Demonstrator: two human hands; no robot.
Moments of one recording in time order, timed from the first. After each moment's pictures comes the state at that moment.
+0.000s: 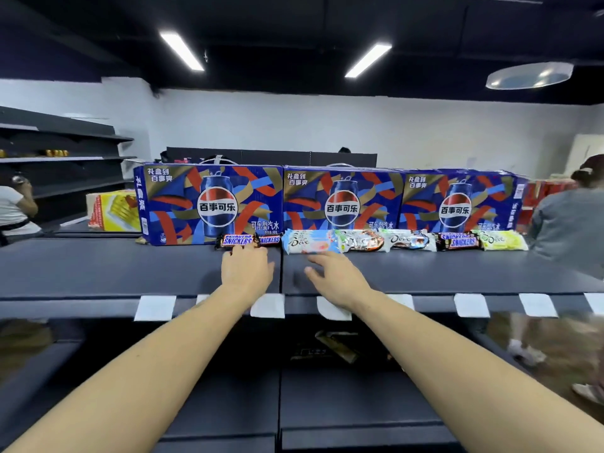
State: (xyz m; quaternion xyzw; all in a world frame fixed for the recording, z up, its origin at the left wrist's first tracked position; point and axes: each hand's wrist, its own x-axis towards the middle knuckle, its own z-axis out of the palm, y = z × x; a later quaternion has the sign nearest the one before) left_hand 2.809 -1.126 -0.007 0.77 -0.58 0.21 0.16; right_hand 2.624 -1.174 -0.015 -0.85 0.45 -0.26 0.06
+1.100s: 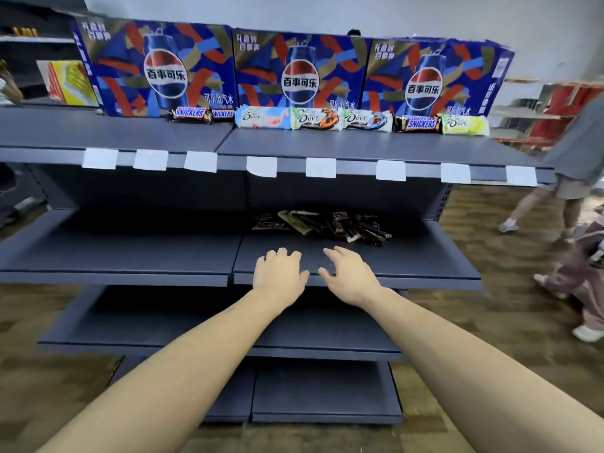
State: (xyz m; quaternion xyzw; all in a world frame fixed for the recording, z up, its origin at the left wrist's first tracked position) left_hand 2.571 -1.011 -0.192 0.76 -0.64 0.04 0.08; right_hand 2.419 -1.072 -0.200 -0.84 0.51 -0.12 0.15
